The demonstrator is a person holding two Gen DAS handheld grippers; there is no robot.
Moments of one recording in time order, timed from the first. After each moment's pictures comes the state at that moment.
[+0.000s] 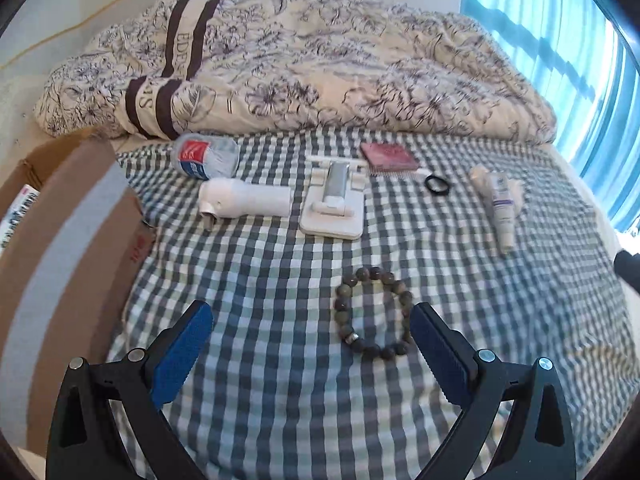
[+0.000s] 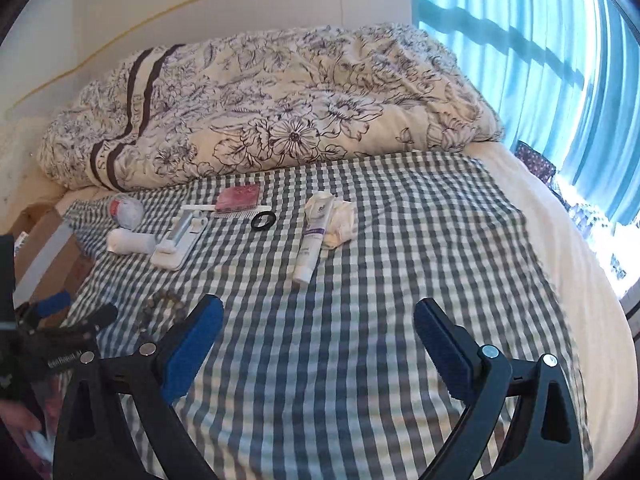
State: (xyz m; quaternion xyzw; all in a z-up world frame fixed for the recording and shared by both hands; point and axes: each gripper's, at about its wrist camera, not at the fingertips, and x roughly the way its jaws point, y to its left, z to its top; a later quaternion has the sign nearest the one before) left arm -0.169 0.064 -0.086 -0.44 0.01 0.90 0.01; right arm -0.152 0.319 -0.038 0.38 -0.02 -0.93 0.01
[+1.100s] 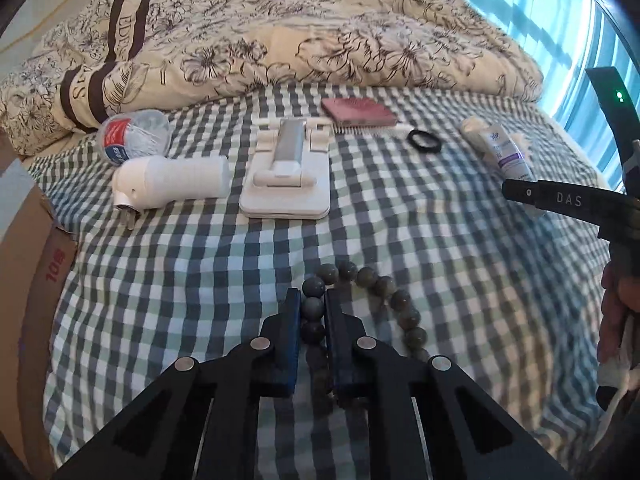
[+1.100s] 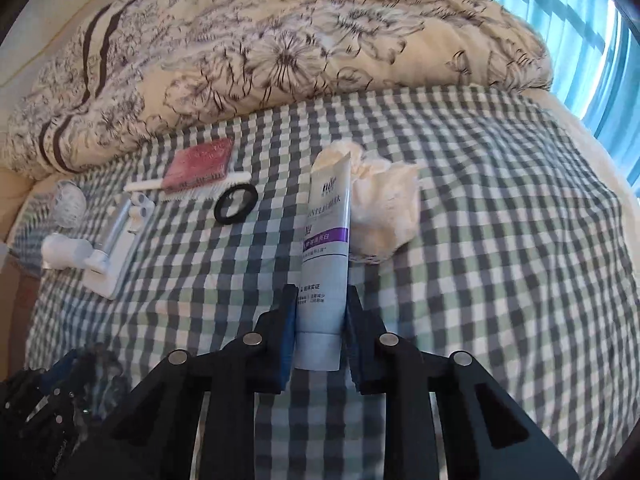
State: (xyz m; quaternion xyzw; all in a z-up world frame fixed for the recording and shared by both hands) left arm -0.204 0.086 -0.129 -0.46 0.03 0.89 0.08; right arm -0.263 0.308 -0.116 0.46 -0.05 -0.89 0.01
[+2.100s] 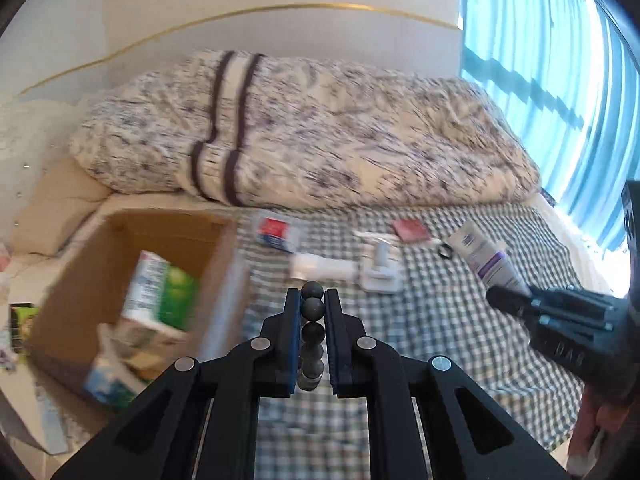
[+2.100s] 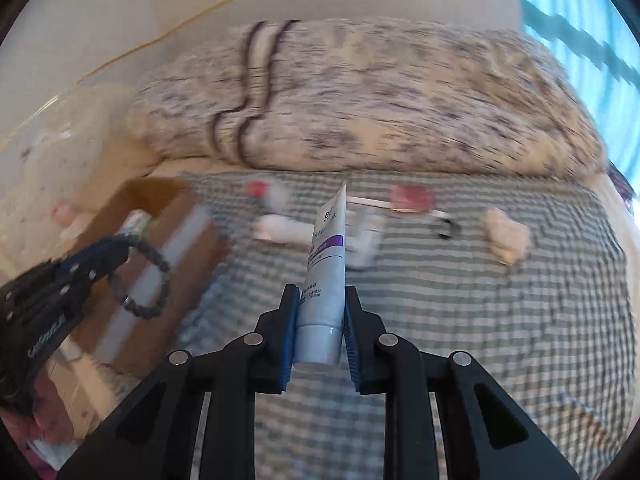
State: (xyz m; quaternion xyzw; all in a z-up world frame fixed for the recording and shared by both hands) left arm -0.102 -0.048 0.050 -0.35 0.00 0.94 0.00; right arm -0.126 0.127 0.023 0.40 -0.02 -0.90 0.19
